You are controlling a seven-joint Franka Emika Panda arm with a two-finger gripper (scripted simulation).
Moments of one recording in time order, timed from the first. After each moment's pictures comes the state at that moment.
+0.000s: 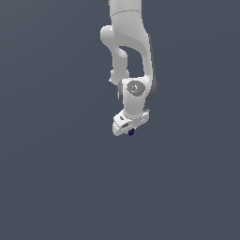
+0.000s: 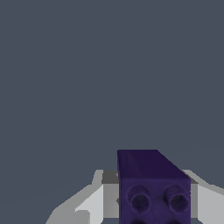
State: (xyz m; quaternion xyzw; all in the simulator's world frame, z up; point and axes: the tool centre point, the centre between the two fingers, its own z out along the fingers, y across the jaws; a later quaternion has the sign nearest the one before) arm -0.066 0.058 0.049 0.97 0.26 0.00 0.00
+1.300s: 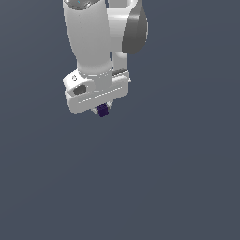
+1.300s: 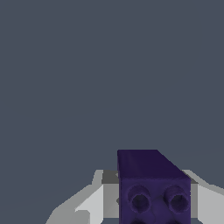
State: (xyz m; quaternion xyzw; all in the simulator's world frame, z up) arm -0.002 -0.064 0.286 0.97 0.26 0.00 0.00
